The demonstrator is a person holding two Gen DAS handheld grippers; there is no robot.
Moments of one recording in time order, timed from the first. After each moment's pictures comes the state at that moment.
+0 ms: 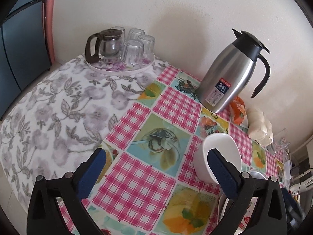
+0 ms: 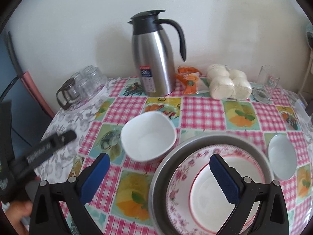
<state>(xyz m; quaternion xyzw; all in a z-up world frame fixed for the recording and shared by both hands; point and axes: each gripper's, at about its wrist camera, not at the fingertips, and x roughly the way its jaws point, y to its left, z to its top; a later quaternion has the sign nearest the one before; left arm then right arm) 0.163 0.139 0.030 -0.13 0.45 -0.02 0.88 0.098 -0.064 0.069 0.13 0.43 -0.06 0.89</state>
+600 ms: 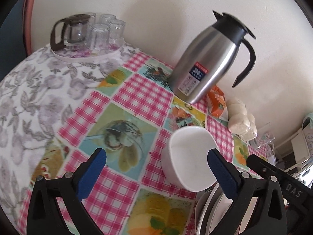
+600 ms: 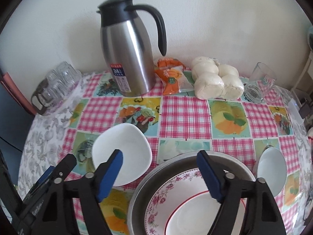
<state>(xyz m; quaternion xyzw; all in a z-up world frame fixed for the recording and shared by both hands) 0.189 0.091 -0.004 -0.17 0.47 -0.10 0.86 0.165 -0.100 0.055 0.11 0.50 -0.11 0.85</state>
